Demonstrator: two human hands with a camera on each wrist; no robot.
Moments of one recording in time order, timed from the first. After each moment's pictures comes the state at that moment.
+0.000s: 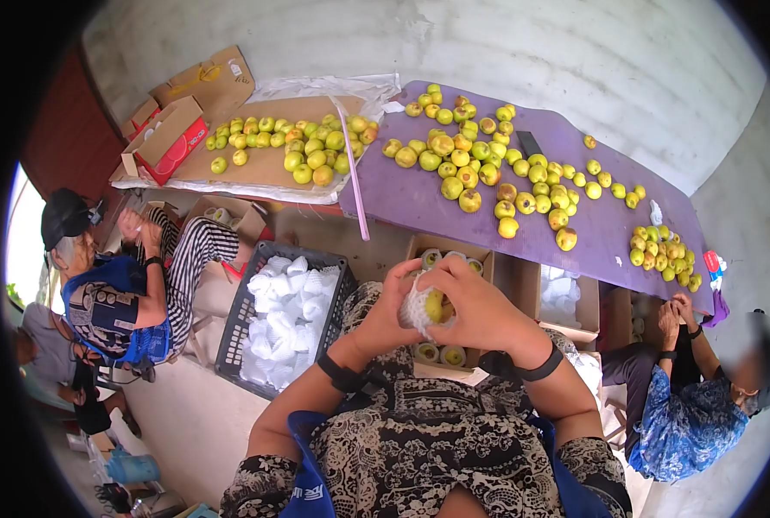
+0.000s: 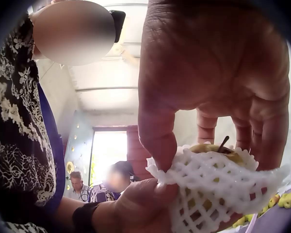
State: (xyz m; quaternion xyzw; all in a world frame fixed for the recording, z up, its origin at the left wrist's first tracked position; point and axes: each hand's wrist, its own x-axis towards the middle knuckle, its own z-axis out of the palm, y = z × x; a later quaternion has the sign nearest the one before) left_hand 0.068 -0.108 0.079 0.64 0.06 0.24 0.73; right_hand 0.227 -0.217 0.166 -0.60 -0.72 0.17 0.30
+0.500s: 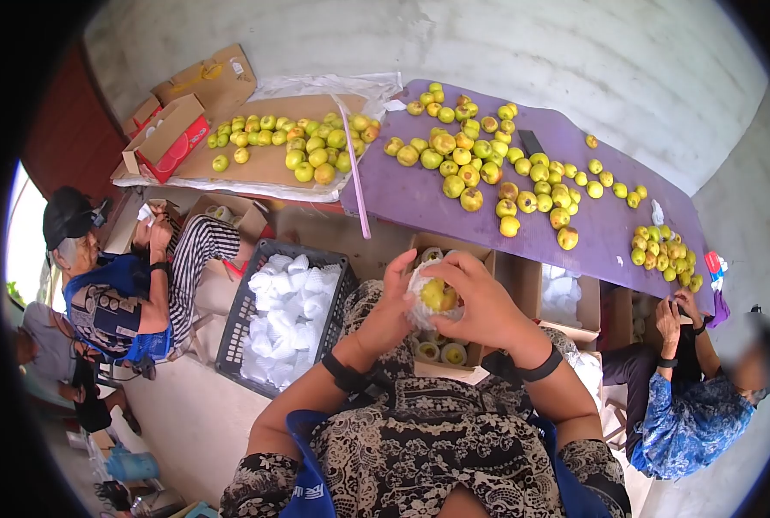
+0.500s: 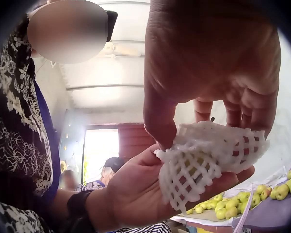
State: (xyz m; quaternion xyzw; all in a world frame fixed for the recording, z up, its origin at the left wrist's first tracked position) left_hand 0.074 -0.121 0.095 0.43 0.03 0.26 0.86; right_hand 0.231 -0.217 0.161 -0.61 -0.70 0.15 0.35
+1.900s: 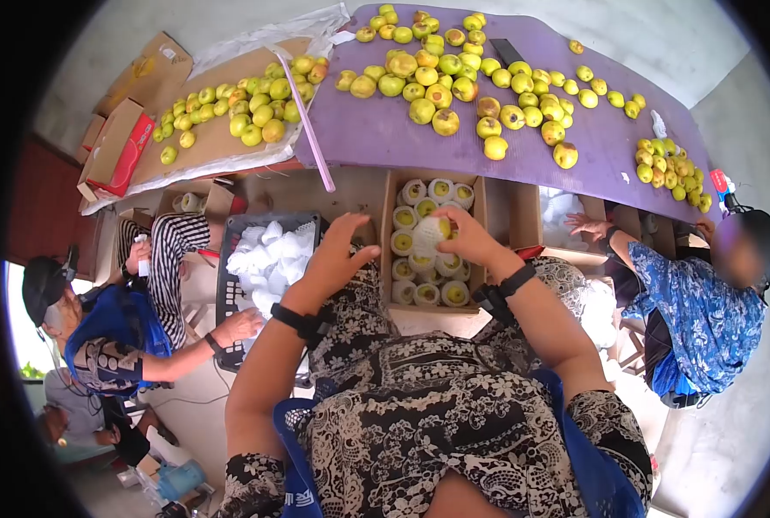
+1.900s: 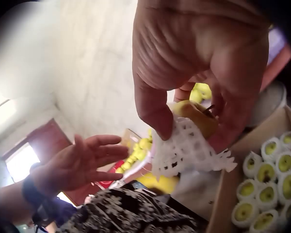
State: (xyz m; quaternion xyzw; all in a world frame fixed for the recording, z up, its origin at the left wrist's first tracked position) left_hand 0.060 -0.017 0.003 0.87 0.24 0.14 0.41; right_hand 0.318 -0.178 -0.050 -0.63 -0.50 0.39 0.45
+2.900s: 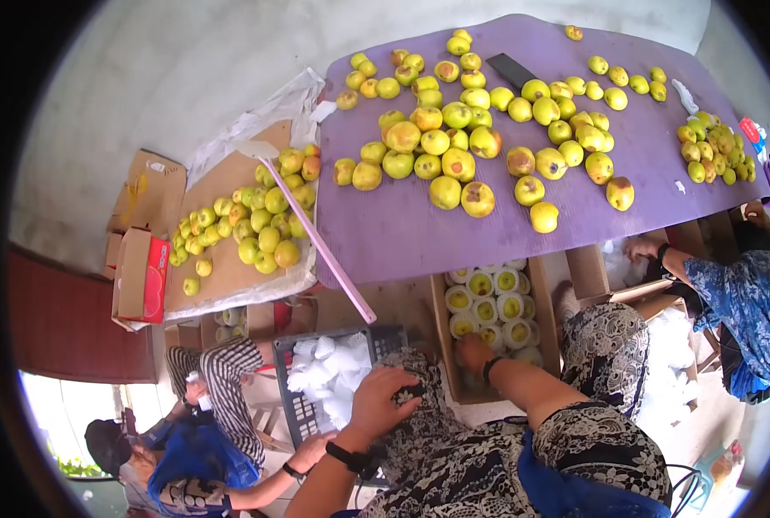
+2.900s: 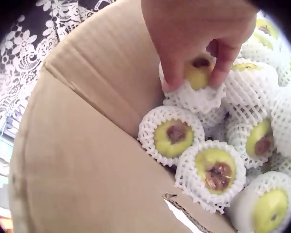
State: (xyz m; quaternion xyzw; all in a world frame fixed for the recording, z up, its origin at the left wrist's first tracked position) left_hand 0.058 0.031 0.000 0.93 0.16 0.00 0.33; right_hand 0.213 -0.109 -0.304 -0.79 -0.56 0.21 0.15
